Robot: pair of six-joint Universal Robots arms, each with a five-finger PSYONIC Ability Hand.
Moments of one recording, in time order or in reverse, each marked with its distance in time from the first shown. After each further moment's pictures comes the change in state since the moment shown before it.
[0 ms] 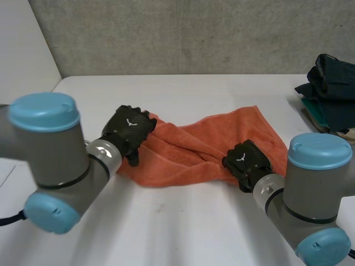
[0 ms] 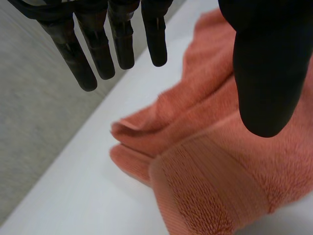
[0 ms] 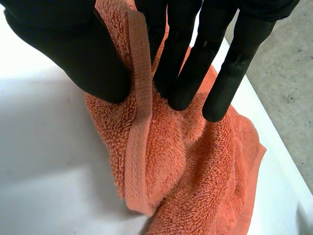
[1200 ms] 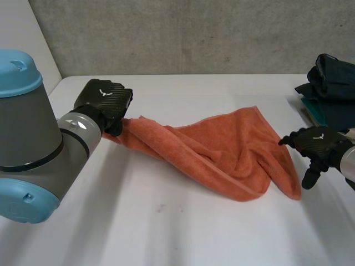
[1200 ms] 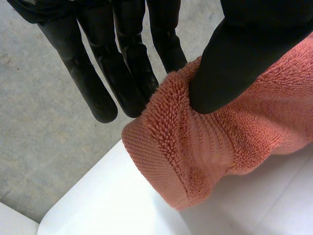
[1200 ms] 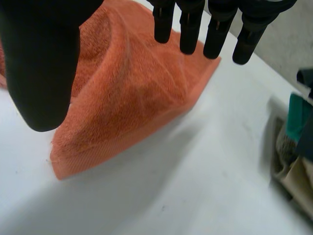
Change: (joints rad) left arm 0.014 0.178 0.041 -0.104 -0.126 -0.127; right arm -0.531 -0.152 -0.048 0.385 -0.344 0.078; left_hand 0.754 0.812 0.802 0.820 0.769; right_hand -0.790 -0.876 -0.897 -0.908 -0.851
